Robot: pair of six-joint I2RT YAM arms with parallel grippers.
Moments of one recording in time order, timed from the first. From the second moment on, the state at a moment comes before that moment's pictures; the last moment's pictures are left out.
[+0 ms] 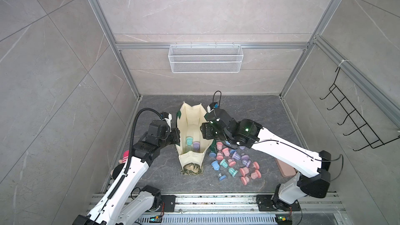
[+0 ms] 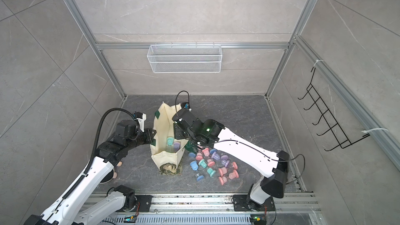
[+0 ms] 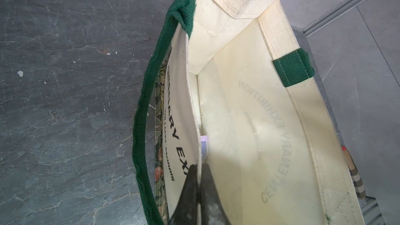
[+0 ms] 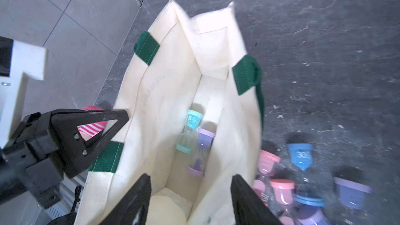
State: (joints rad) left arm -0.37 0.93 0.88 -0.61 0.12 -0.45; right arm 1.03 1.54 1.63 -0.84 0.32 0.66
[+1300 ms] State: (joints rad) left arm -0.37 0.93 0.88 -0.61 0.14 -0.45; right arm 0.69 1.48 1.06 -0.98 0.30 0.78
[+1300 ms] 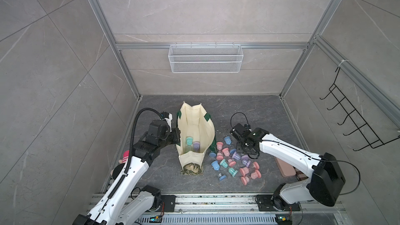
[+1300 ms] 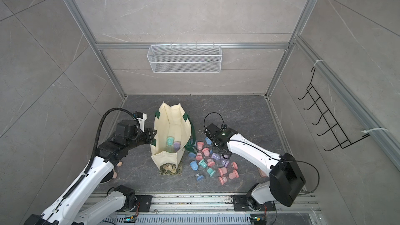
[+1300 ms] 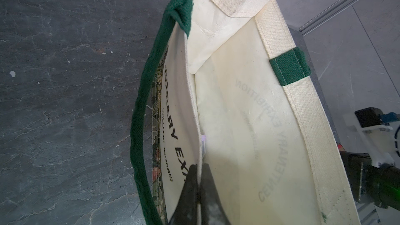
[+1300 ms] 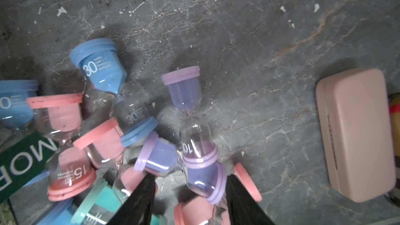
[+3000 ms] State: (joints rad) left arm -0.37 0.94 0.88 -0.60 0.14 -0.45; right arm 0.55 1.61 0.96 -0.78 0.21 0.71
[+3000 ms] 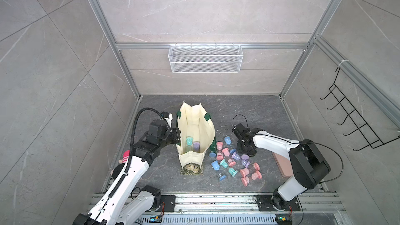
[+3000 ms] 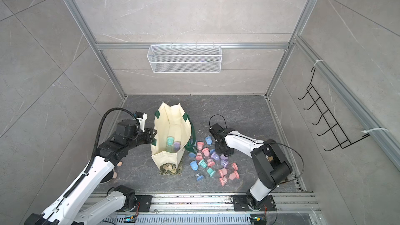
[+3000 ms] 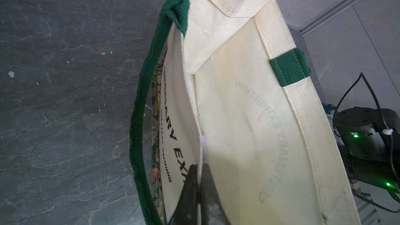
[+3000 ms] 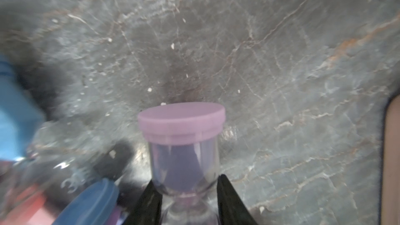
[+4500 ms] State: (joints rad) left arm -0.36 0.94 0.88 -0.60 0.15 -0.45; right arm 0.91 1.44 1.55 -0.83 0.20 0.66
